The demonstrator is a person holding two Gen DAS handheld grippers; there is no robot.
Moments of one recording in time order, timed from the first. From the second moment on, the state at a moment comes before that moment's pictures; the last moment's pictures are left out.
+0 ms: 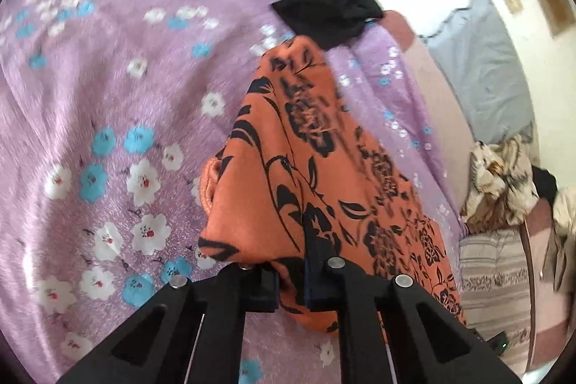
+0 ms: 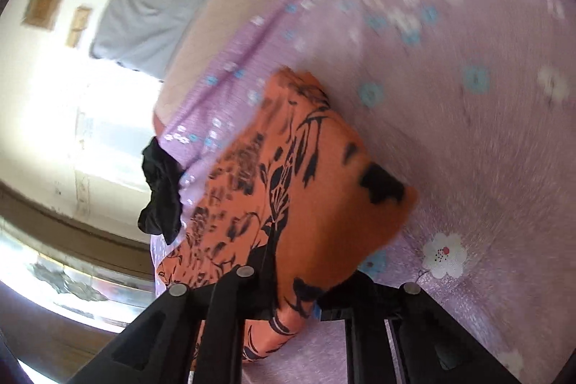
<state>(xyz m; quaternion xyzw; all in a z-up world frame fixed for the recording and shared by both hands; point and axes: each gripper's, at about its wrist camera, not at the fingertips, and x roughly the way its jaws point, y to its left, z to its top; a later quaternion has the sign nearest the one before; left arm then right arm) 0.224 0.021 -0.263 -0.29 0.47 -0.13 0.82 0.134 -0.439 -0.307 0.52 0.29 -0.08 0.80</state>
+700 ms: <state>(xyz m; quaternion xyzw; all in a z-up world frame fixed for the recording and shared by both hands) 0.185 0.065 -0.244 -0.25 0.49 -0.15 0.83 0.064 -0.441 -0.308 0.54 0.34 -0.11 0.77</state>
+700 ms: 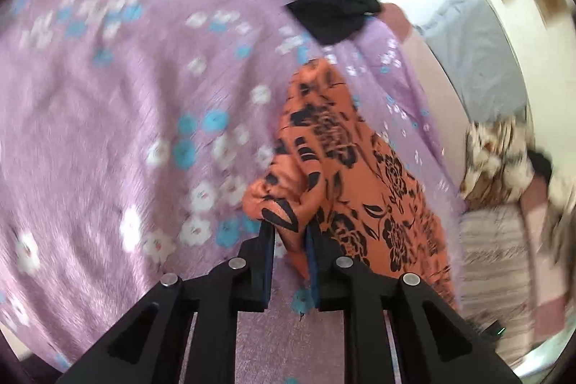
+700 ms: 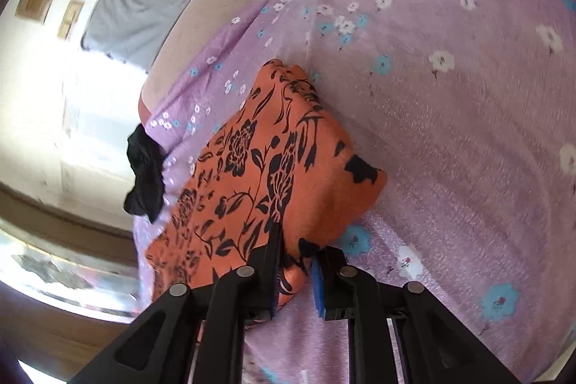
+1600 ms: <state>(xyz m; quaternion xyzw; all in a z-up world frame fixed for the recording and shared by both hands) 0.035 -0.181 -0.222 0.24 0.19 -0.34 0.89 0.075 -0.488 -0.319 0.60 0.31 -0.03 0.74</state>
